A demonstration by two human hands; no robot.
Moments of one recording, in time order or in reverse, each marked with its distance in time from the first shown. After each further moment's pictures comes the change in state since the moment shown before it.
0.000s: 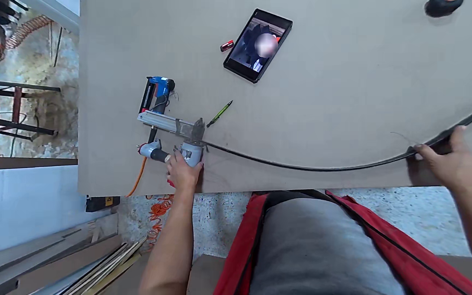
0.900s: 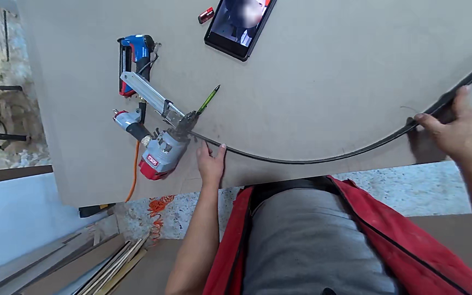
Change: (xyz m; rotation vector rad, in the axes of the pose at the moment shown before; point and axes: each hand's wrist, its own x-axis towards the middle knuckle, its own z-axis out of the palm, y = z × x) left_hand -0.036 0.072 0.051 -0.496 -0.238 0.067; right_hand 0.002 -0.028 0.007 0.022 -0.031 -0.060
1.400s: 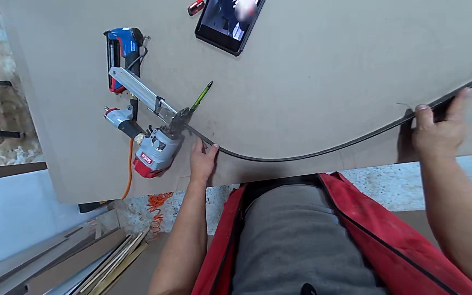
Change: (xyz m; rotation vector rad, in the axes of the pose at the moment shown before) left_hand 0.012 -0.004 -0.012 -0.074 -0.149 0.041; right_hand -0.008 0.000 0.037 0.160 0.282 0.011
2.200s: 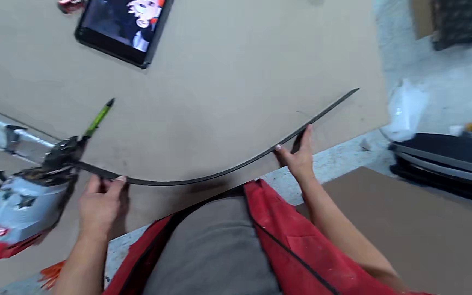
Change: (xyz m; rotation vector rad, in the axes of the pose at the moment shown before) left_hand 0.007 -0.003 -0.012 -0.048 -0.064 0.075; right_hand -0.092 -0.020 0.031 0.062 -0.058 -0.001
